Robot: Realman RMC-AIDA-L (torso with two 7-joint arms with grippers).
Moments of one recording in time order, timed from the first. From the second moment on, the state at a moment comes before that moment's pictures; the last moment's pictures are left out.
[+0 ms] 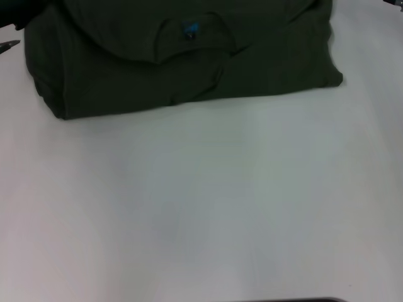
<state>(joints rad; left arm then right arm) -0.76 -2.04 0.41 0.55 2.15 0.92 -2.41 0.84 2.02 -0.85 -0.59 -2.17 -0.61 2.17</state>
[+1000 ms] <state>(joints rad) -0.65 -1.98 0.40 0.67 2.11 1.44 -2.46 0.71 1.93 -0.67 -0.76 -2.15 -1.42 2.18</state>
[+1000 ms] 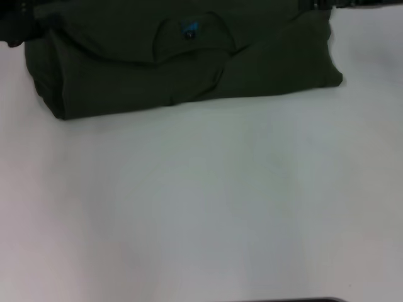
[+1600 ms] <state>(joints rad) -0.57 -1.93 0.42 0.68 2.13 1.52 -2.59 0.66 1.90 -0.60 -0.77 -2.15 -1.56 2.30</state>
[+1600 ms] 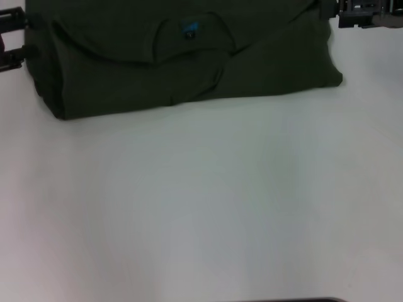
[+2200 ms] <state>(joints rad) -0.57 -1.95 0.65 0.67 2.23 1.31 -2.60 0.65 1.90 -0.61 -0.76 -2.18 -1.56 2.35</state>
